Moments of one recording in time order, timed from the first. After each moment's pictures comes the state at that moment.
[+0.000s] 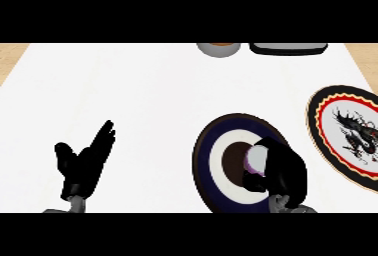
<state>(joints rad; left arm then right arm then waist) 0.01 0.24 -0.20 -1.48 0.25 0.17 0.17 -0.06 -0.07 0.40 -1.74 1.03 0.04 1.04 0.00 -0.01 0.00</state>
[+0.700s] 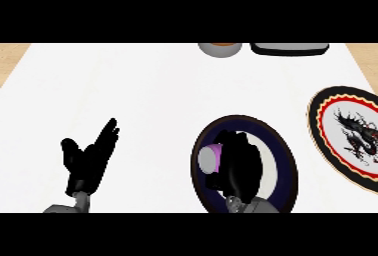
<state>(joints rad) -0.01 0.21 -0.18 -1.45 0.22 0.15 0.19 -0.24 -0.02 0.64 -1.59 1.17 -0.09 1.05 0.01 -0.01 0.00</state>
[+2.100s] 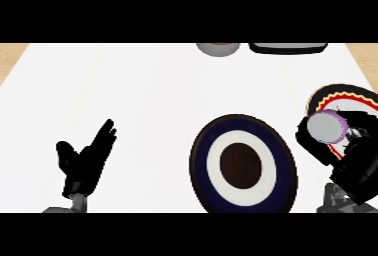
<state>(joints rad) 0.01 0.19 -0.15 -1.45 0.20 0.12 0.17 -0.05 -0.19 0.11 -1.82 1.22 -0.70 0.84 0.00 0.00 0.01</state>
